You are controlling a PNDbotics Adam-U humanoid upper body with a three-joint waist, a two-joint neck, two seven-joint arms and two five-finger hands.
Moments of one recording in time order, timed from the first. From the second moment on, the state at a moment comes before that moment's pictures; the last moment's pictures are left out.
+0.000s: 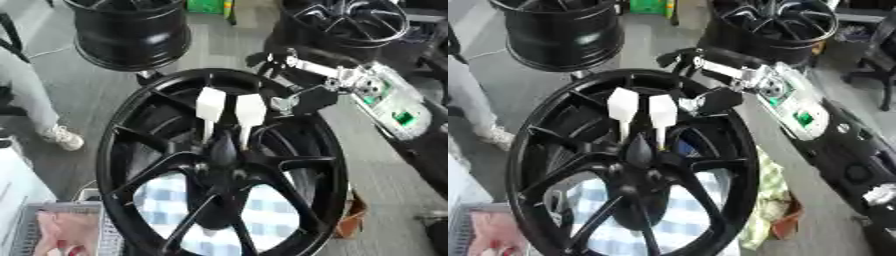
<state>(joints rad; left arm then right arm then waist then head) -0.07 0.34 0.06 -1.78 0.01 -0.04 0.17 -0.69 -0.57 0.41 -1.46 0.33 -0.23 0.41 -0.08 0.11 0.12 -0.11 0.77</state>
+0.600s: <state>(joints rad) -0.07 0.34 0.06 -1.78 0.00 -0.04 0.17 -0.69 -0.55 0.41 -1.43 0.35 -0.24 0.41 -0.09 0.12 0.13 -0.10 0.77</state>
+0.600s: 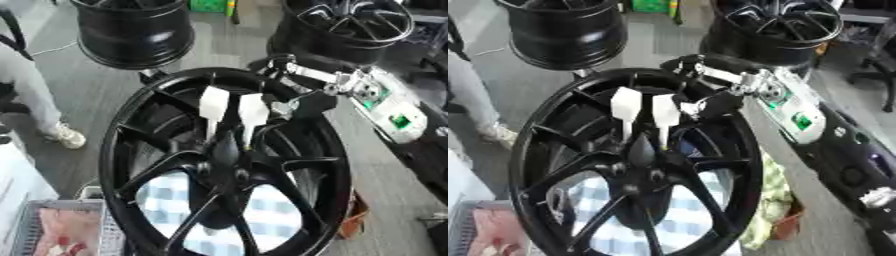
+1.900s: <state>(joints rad) -0.07 0.32 0.06 -1.76 -0.01 -0.04 0.16 -0.67 -0.54 0.42 -1.49 0.29 -0.23 0.37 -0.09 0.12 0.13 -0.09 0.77</state>
